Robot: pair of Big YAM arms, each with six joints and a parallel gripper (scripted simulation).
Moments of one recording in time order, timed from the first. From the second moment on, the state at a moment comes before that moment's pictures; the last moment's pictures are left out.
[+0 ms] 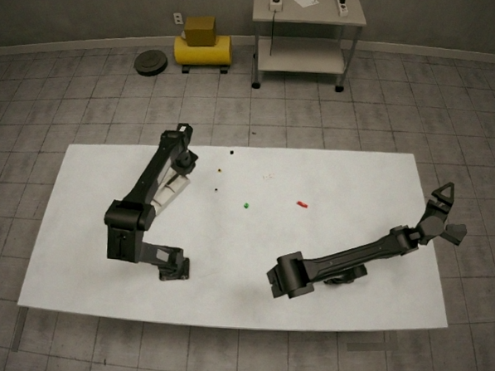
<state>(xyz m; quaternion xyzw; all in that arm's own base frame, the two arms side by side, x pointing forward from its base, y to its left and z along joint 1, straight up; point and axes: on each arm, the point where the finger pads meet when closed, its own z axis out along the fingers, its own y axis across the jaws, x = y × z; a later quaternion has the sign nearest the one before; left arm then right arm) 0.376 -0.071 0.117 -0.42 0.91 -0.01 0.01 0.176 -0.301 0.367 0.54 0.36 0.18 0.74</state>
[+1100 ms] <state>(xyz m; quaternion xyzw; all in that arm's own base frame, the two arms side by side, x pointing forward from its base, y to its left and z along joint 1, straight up) 0.389 0.001 0.079 -0.40 0.92 0.00 0.00 0.176 -0.301 0.367 0.54 0.36 0.18 0.74</state>
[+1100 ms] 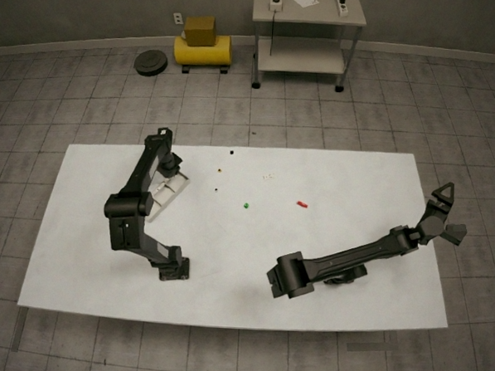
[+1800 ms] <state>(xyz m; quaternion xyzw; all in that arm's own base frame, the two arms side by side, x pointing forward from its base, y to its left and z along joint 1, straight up) 0.389 0.002 0.077 -0.40 0.92 0.00 0.01 0.176 -0.301 0.367 0.54 0.36 0.18 0.74</state>
